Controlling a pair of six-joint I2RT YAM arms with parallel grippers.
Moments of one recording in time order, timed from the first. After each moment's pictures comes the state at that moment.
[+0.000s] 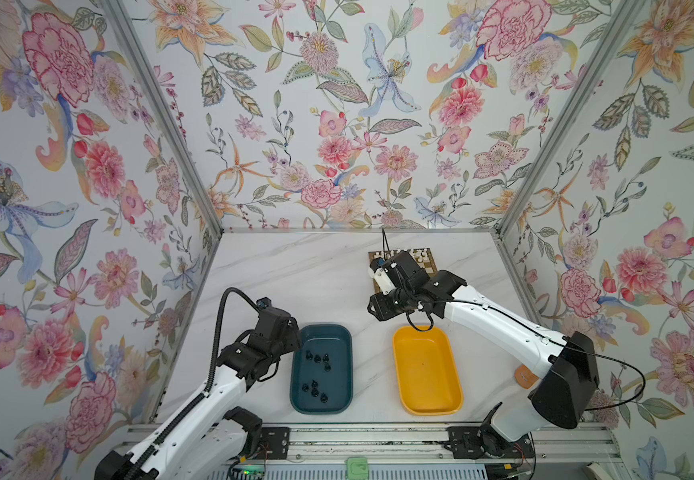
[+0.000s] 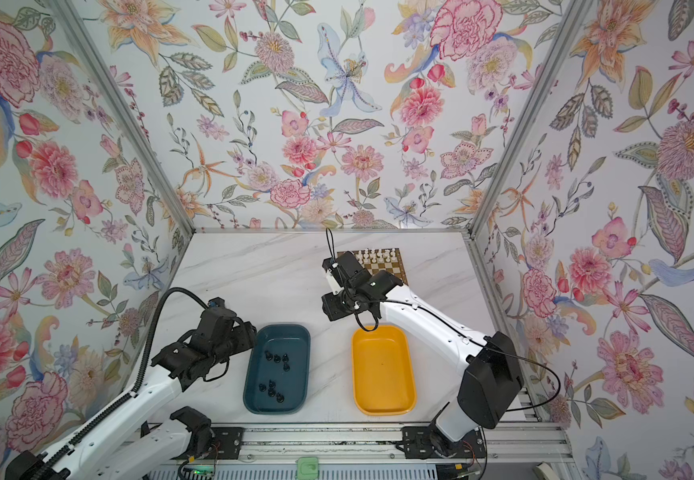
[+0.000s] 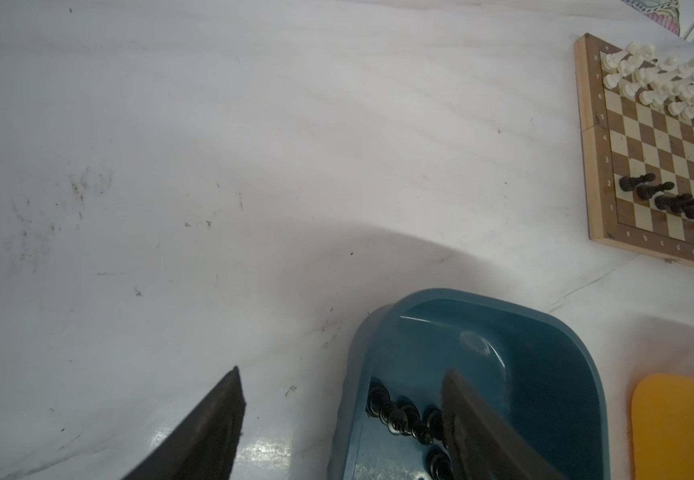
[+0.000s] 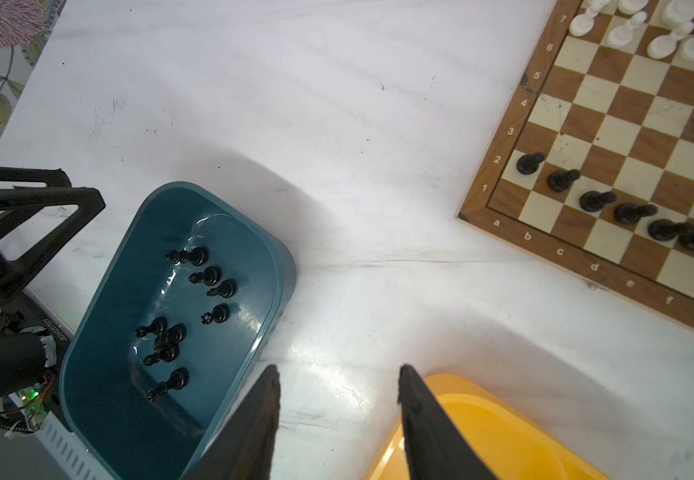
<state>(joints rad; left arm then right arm) -0.47 0.89 0.60 -0.59 -0.22 -0.68 0.77 1.56 1.38 -0.80 -0.07 0.27</state>
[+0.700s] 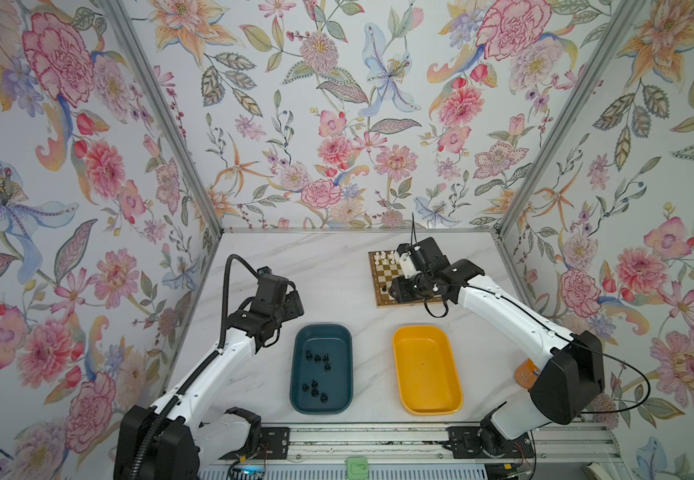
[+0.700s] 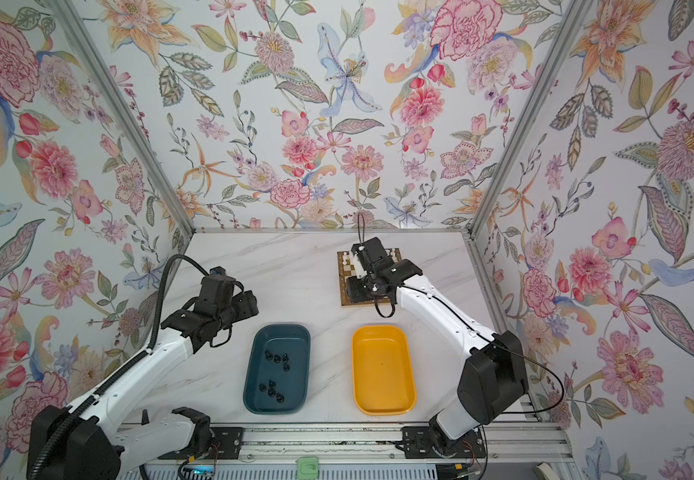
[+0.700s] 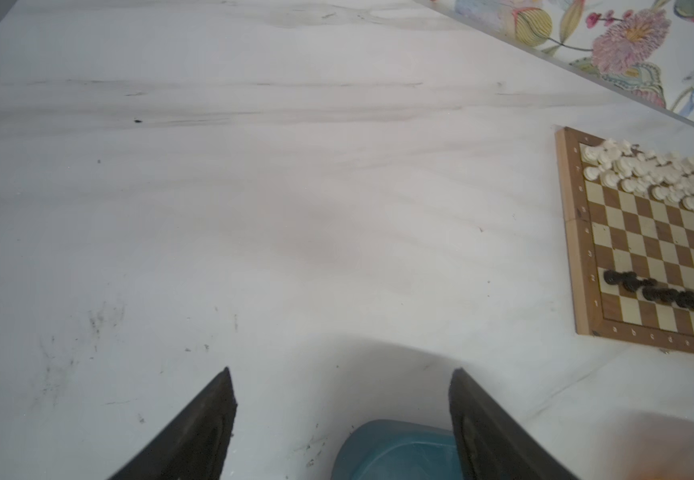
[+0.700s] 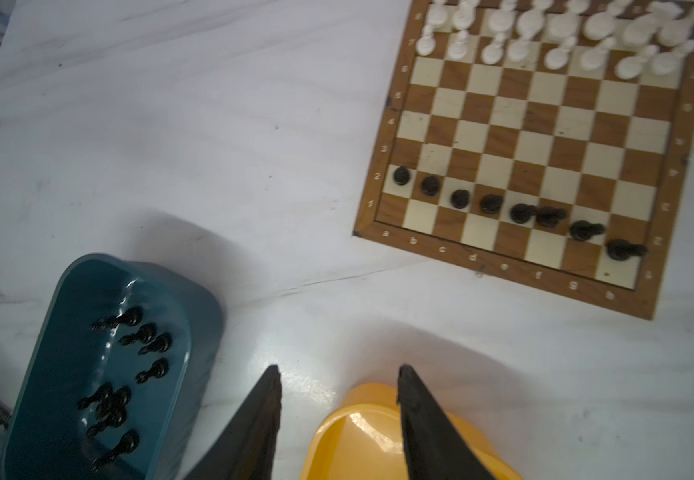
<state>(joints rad) -0.29 1.13 0.79 -0.49 -0.19 -0.55 0.65 1.57 1.39 -0.79 -0.07 0.27</state>
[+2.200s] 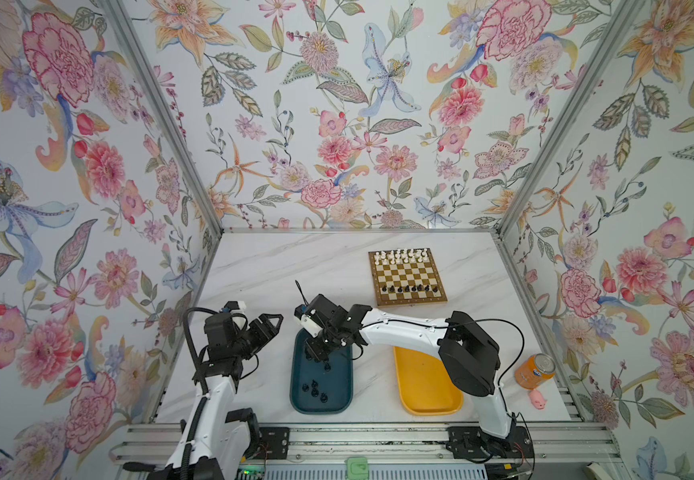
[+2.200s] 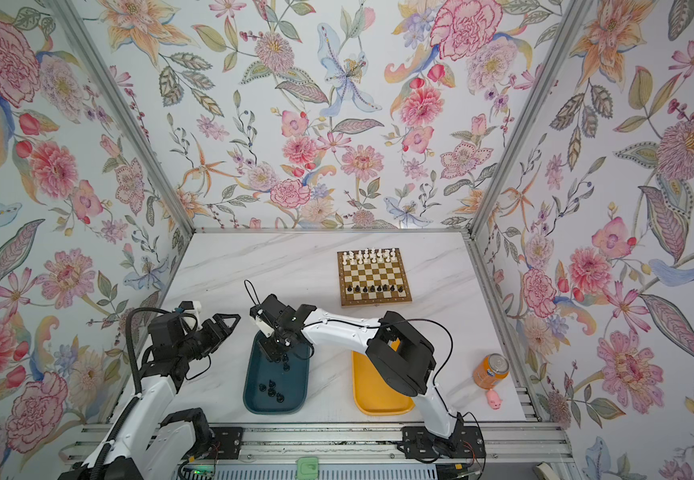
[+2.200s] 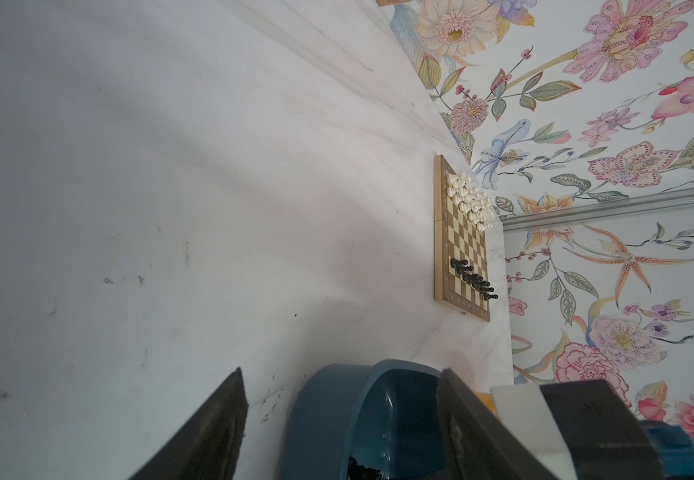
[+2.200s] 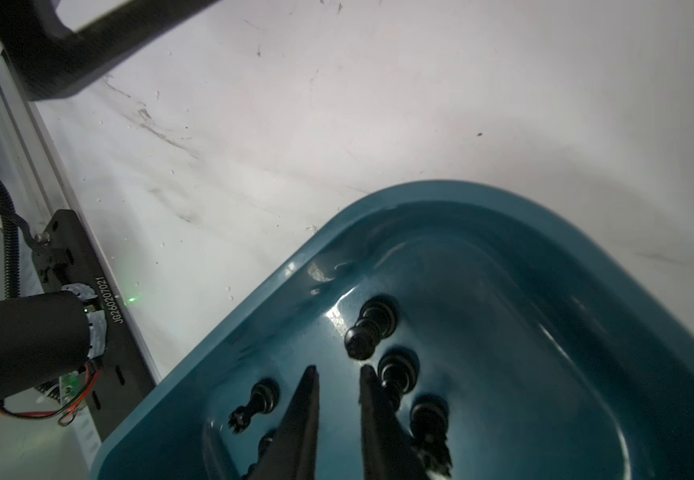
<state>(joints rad) 0.19 0.86 0.36 -0.15 0.58 -0.66 1.10 2.08 1.58 -0.52 -0.24 0.32</state>
